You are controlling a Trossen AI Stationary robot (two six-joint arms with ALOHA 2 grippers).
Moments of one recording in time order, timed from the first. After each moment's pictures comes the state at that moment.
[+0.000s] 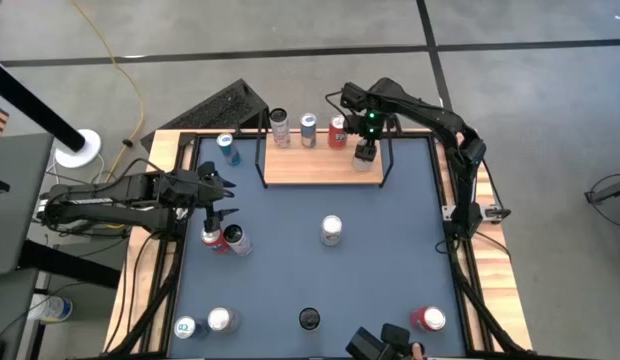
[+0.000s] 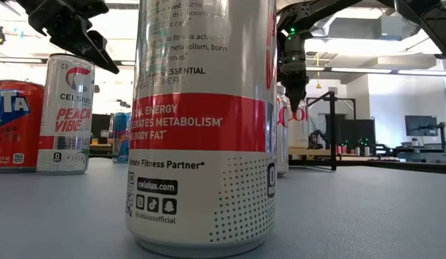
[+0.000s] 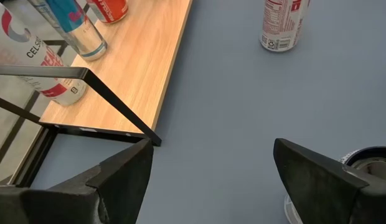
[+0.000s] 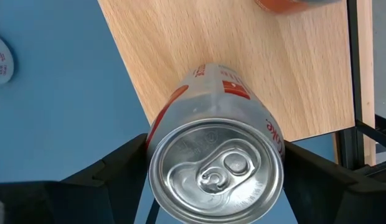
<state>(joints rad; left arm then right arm) 0.08 0.63 0.67 -0.64 -0.21 0.07 -0.68 1.97 1.87 -1.45 -0.05 -0.37</state>
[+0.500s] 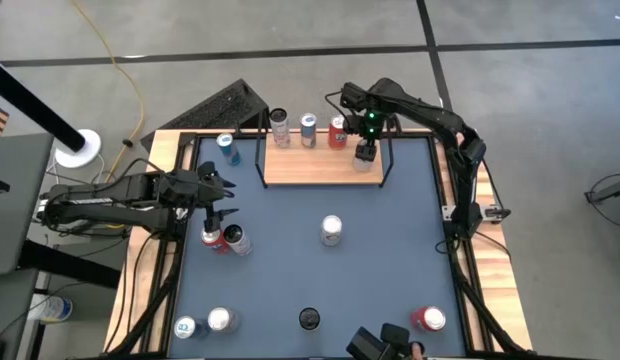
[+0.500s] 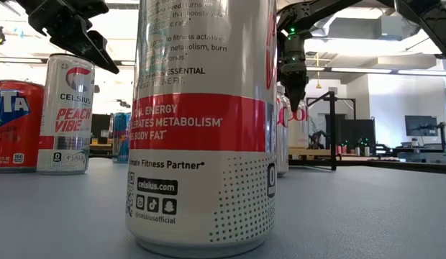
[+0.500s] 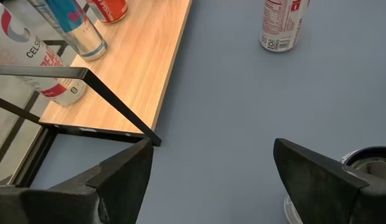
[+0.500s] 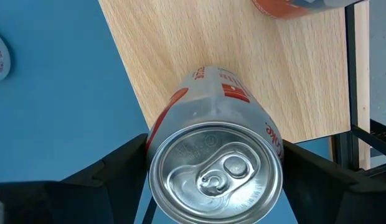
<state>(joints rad) 0.08 0.63 0.67 -0.64 -0.21 0.07 -0.68 1.97 1.87 -1.45 -0.04 -0.39</state>
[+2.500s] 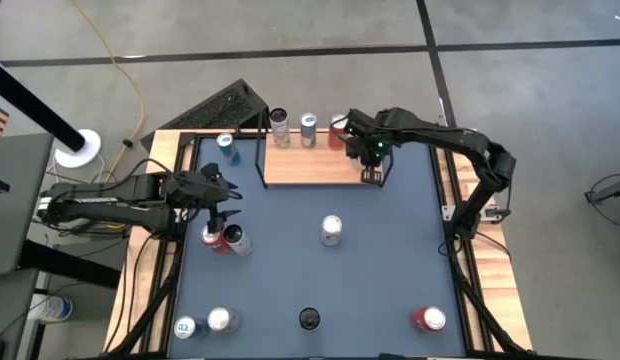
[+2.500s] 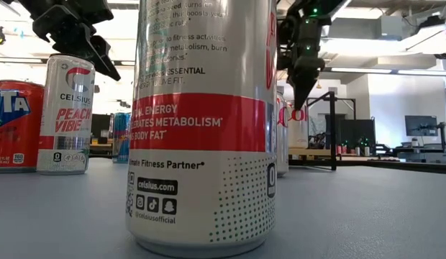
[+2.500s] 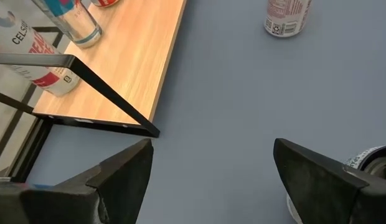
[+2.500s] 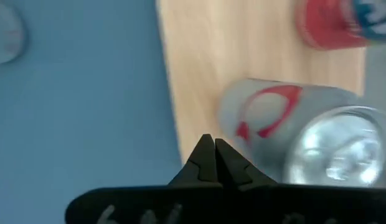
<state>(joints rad) 0.08 0.69 0.67 -0.64 -0.22 0.06 -0.50 1.69 1.50 -1.14 0.06 -0.38</state>
